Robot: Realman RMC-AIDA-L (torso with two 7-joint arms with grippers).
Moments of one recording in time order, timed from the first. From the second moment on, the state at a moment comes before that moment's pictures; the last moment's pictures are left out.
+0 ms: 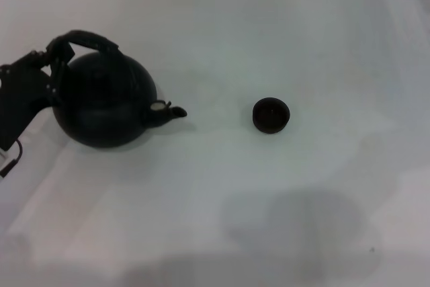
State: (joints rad) left arm -0.35 -2.08 2.84 -0.05 -0.96 1.45 -0.53; right arm 0.64 2.01 -0.75 -0.20 2.54 0.65 -2.71
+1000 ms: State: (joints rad) left arm -0.51 -2.08 2.84 0.09 -1.00 1.37 -0.25; right arm 0.63 2.02 -0.75 -0.20 2.54 0.64 -2.70
